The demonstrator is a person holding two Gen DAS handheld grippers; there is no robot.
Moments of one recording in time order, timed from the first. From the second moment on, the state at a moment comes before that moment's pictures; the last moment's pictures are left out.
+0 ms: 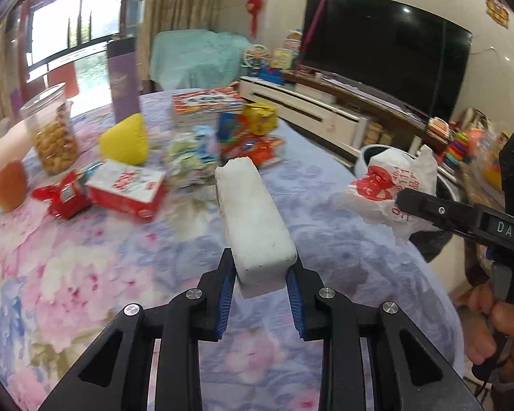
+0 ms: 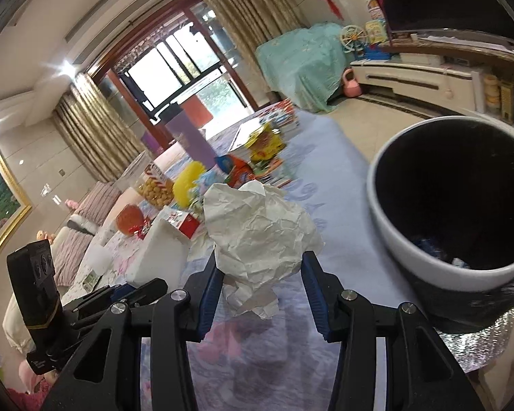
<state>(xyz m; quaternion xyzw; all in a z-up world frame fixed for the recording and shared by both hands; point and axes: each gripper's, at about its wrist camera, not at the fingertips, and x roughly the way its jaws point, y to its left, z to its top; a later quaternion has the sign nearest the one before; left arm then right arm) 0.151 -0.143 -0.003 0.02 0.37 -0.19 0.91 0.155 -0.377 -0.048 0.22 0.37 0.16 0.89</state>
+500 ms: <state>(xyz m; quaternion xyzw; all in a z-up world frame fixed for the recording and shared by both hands) 0.168 -0.200 -0.005 0.05 0.37 -0.24 0.90 0.137 -0.431 -0.048 0.23 0.36 0.10 0.90</state>
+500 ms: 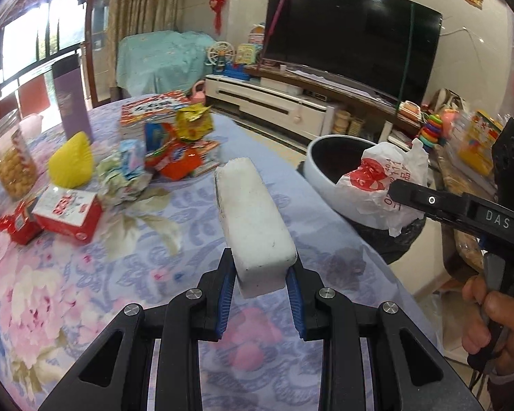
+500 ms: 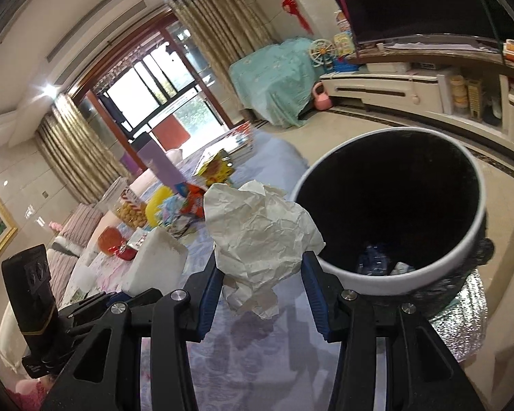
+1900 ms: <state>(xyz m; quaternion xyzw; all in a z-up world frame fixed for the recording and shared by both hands) 0.231 -0.338 -0.006 0.10 0.36 -0.33 0.87 0.144 -0.518 -0.048 0.23 0.36 0.01 0.91</state>
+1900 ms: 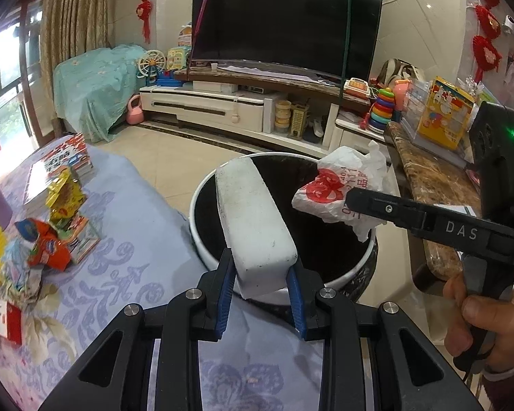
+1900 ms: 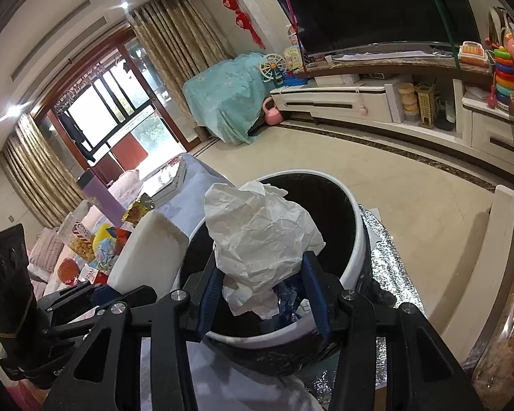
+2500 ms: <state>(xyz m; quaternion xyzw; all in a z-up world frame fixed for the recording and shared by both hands) 0.261 -0.361 -0.018 0.10 0.38 -0.34 0.86 0.164 -0.528 -0.048 0.21 0.38 0.01 0.90</state>
